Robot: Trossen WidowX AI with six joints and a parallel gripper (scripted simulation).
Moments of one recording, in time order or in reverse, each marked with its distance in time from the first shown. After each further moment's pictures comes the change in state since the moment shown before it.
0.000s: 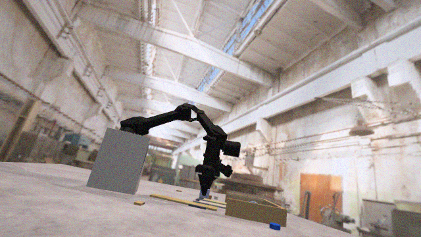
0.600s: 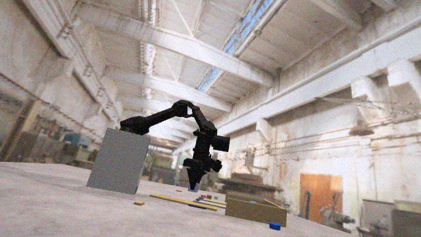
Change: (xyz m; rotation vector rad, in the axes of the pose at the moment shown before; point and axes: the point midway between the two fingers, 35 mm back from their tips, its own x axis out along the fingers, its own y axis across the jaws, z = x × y) arm -0.012 -0.012 -0.042 0.007 0.010 0.003
